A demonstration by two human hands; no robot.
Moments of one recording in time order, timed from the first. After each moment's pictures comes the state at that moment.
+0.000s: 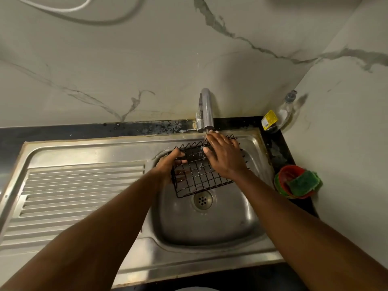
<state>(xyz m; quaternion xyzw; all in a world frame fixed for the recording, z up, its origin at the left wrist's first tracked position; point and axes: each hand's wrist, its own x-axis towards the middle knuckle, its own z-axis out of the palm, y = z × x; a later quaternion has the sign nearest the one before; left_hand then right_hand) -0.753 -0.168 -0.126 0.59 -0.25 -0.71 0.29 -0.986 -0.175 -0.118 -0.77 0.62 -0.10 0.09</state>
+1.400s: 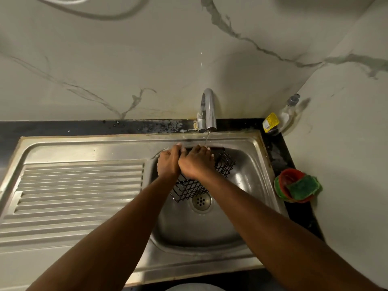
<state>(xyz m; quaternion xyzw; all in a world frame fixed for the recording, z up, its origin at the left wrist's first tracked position) -0.784 -0.160 -0.098 0.70 -0.37 -0.48 0.38 -0.872 -0.167 -0.077 -0.57 0.75 0.03 0.34</state>
